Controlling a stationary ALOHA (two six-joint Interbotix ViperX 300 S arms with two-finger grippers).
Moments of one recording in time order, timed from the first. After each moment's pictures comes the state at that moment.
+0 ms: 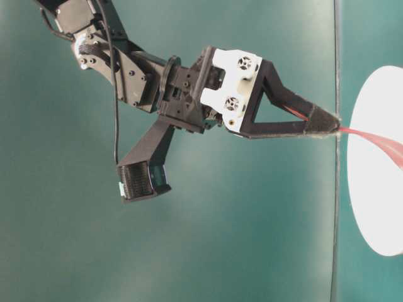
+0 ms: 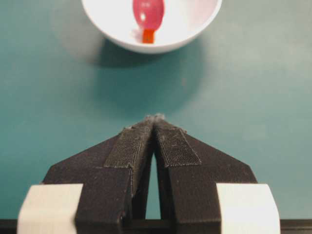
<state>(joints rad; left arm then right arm) 0.04 -0.99 1.17 0.01 0.23 0.02 -0.18 0.11 0.26 0.27 0.76 -0.28</state>
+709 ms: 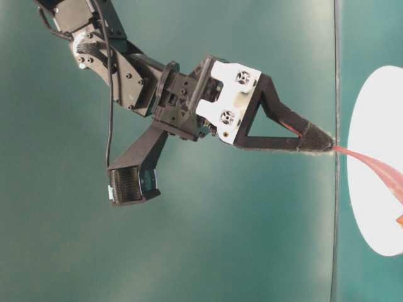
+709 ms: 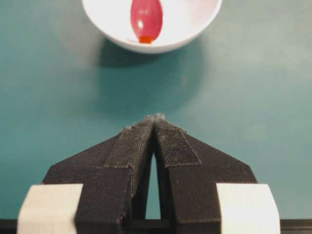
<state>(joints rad) 0.04 -0.99 1.17 0.01 0.22 0.02 -0.17 0.11 0.26 0.28 0.68 -0.28</state>
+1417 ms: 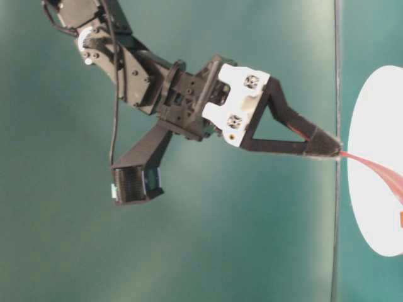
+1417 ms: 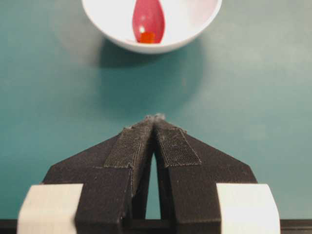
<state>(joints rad) 0.04 -0.99 1.17 0.01 0.23 0.02 -0.15 0.11 0.29 0.28 0.61 -0.25</state>
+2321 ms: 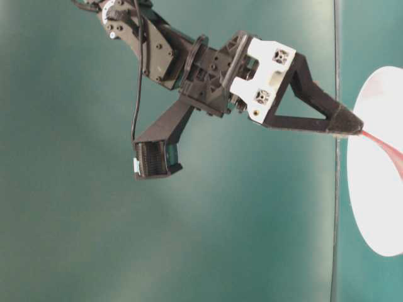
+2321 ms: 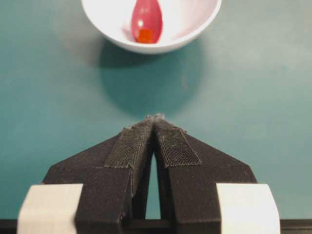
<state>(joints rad) 0.04 -0.98 1.17 0.01 0.23 0.02 -0.15 0.07 0.42 0.28 0.50 -0.22</state>
